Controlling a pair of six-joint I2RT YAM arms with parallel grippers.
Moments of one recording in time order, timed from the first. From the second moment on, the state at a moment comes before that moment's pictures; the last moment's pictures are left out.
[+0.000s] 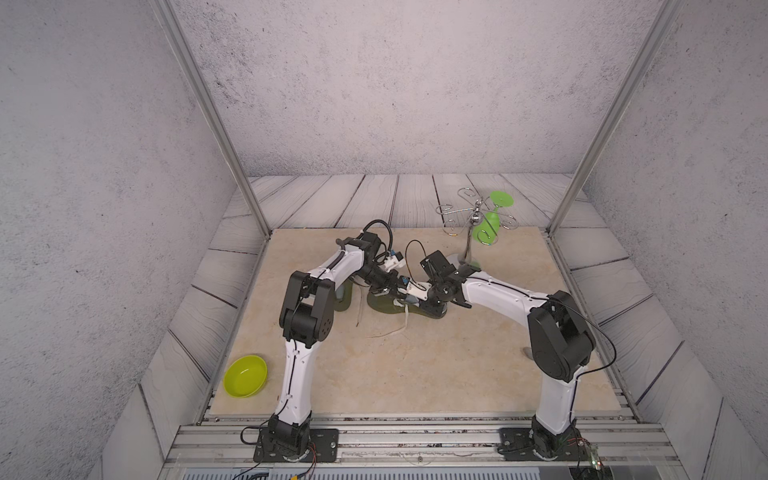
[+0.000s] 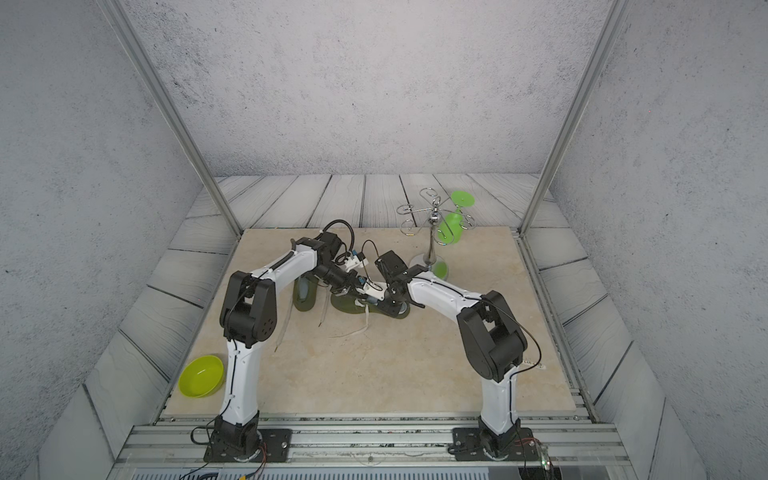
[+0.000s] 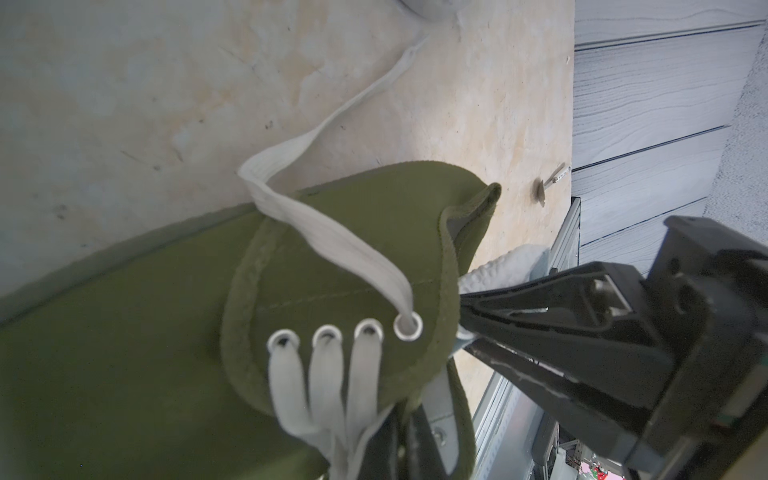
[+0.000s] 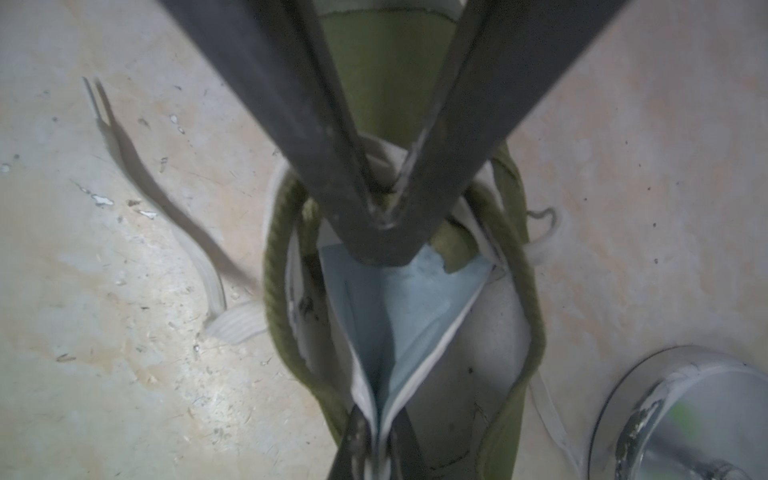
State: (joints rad) left arm -0.38 2.24 1.83 -1.04 0.85 0.06; right arm 0.65 1.90 1.42 -0.63 -0.13 -0.61
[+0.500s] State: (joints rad) left arm -0.37 2.27 1.87 -1.08 0.86 0.10; right arm 0.64 1.96 1.43 -0.56 -0.14 -0.65
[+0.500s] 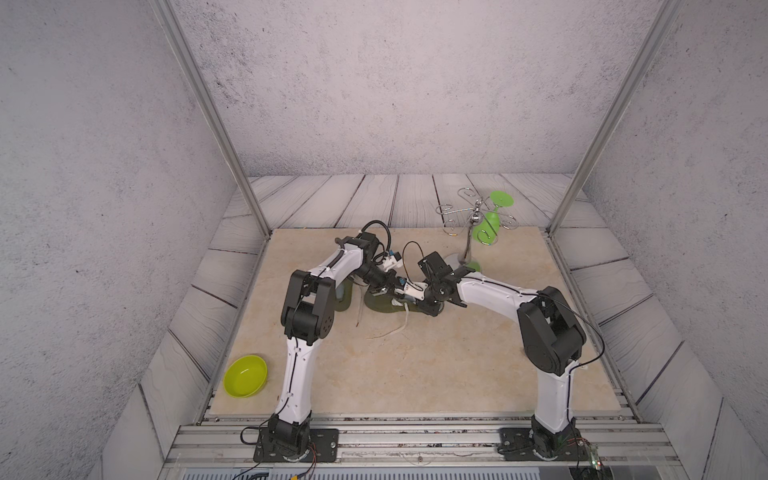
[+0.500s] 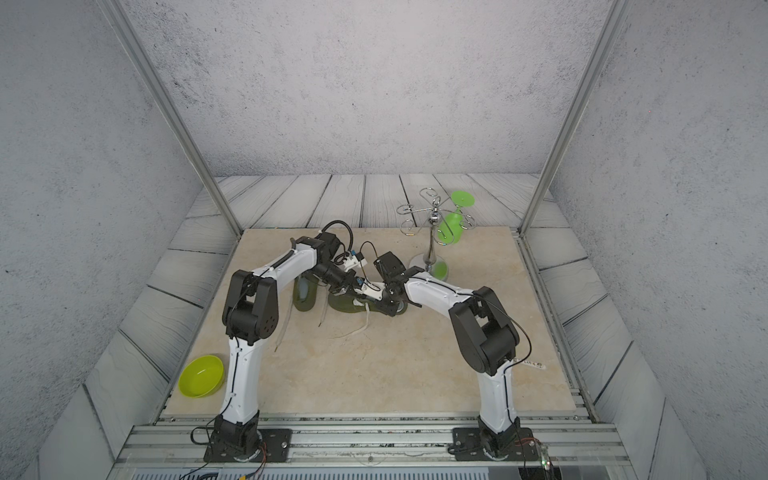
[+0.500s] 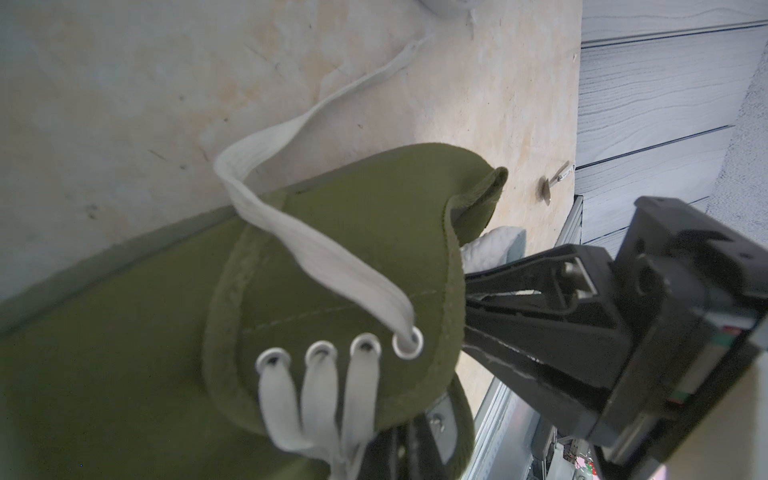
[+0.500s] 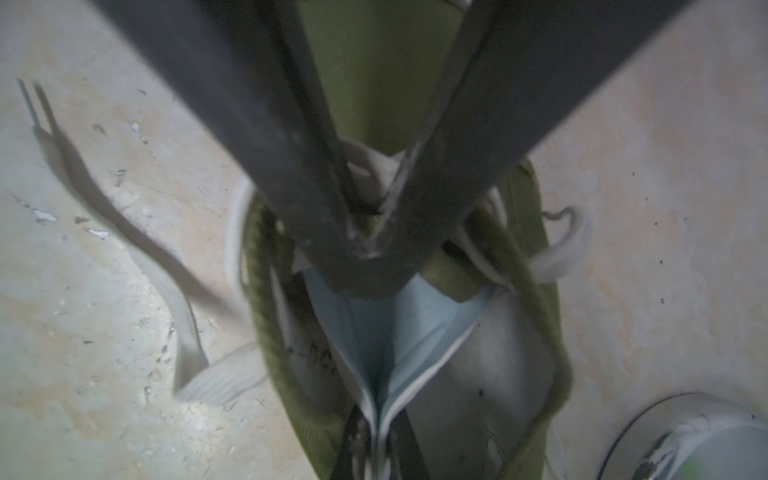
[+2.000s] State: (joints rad) left arm -0.31 2.38 2.04 -1.30 0.91 0.25; right arm 0.64 2.08 1.56 -0.49 -0.22 -0.84
